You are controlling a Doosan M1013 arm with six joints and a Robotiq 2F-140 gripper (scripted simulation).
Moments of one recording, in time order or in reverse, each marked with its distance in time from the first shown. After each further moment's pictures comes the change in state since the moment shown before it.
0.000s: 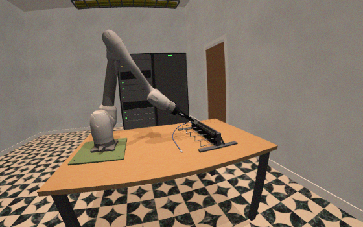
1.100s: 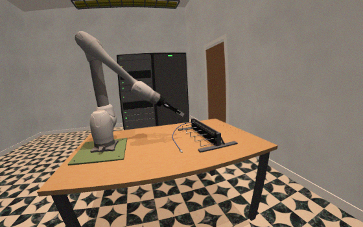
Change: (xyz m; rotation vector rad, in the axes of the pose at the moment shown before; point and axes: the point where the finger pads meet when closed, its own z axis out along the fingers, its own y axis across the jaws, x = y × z) arm 0.000 0.000 -0.135 0.000 0.000 0.000
